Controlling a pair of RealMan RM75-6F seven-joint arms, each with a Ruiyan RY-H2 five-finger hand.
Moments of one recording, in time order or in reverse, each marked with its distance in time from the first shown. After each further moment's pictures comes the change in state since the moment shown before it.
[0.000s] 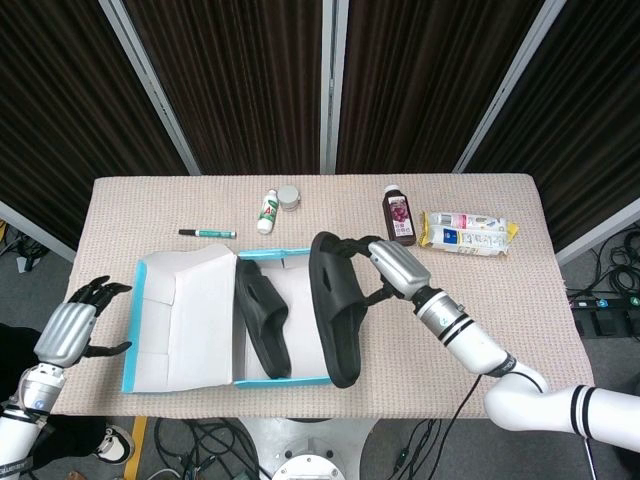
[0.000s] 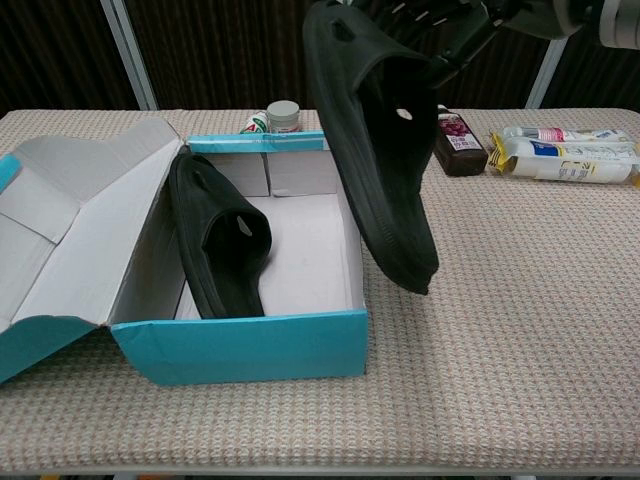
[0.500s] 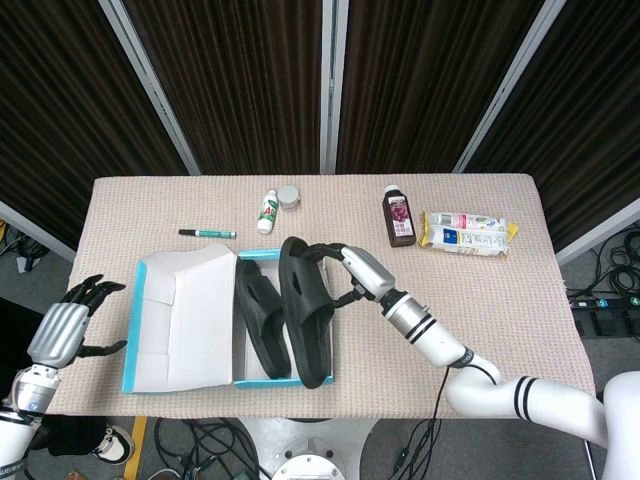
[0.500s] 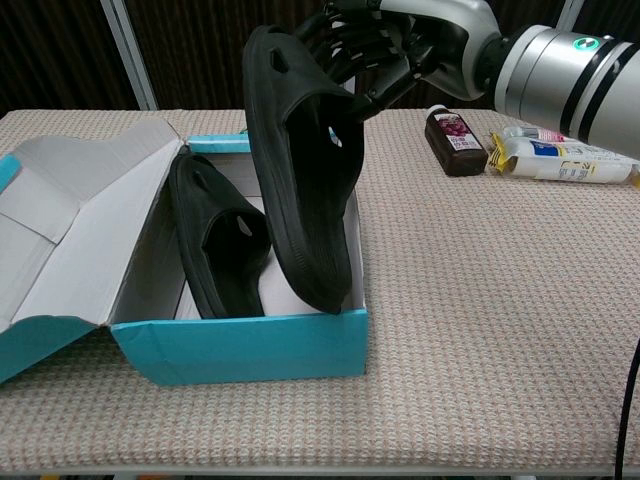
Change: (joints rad) left arm 0.013 -0.006 -0.001 0.035 0.010 0.034 -0.029; right arm 0.014 -0.293 0.004 0.311 -0.190 0.038 0.268
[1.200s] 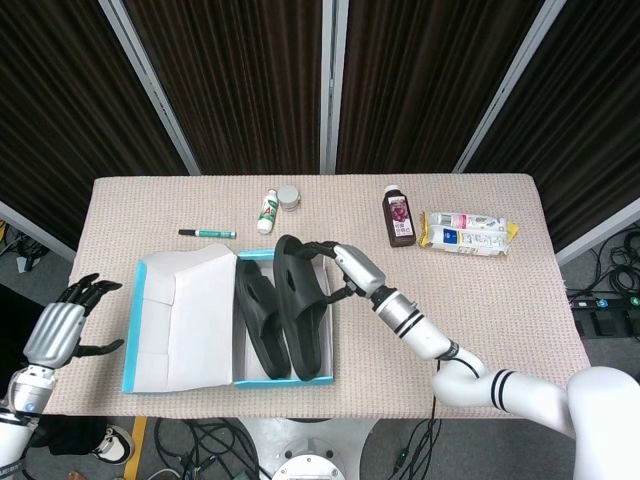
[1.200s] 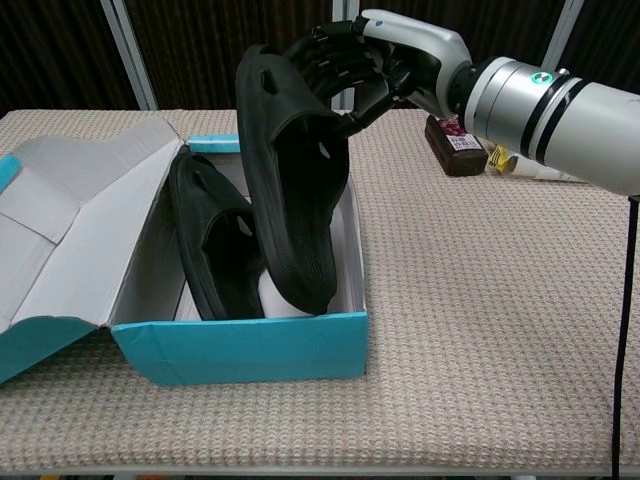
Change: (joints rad) left arm 0.007 -0.009 -0.002 0.025 0.010 0.022 -0.013; right arm 0.039 -0.109 -0.030 0.187 -0.058 0.019 0.105
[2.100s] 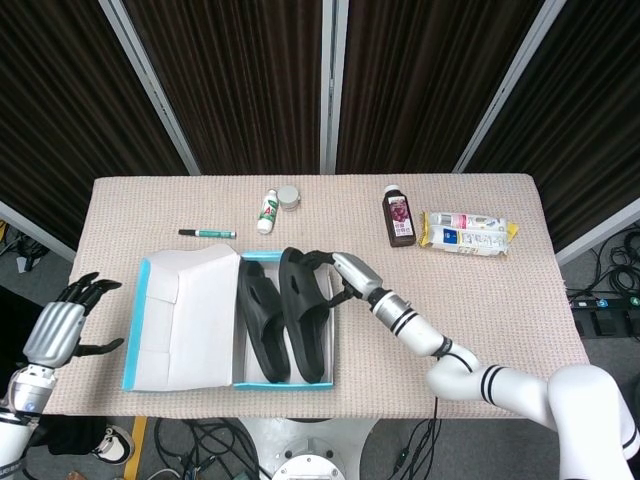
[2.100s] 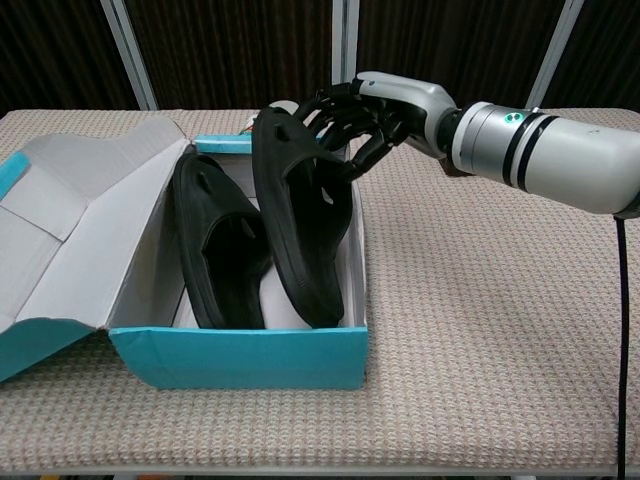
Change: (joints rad) left arm 0.002 -0.007 -0.001 0.011 0.003 0.009 0.000; right arm 0.035 -0.061 -0.035 0.127 0.040 -0.119 0.023
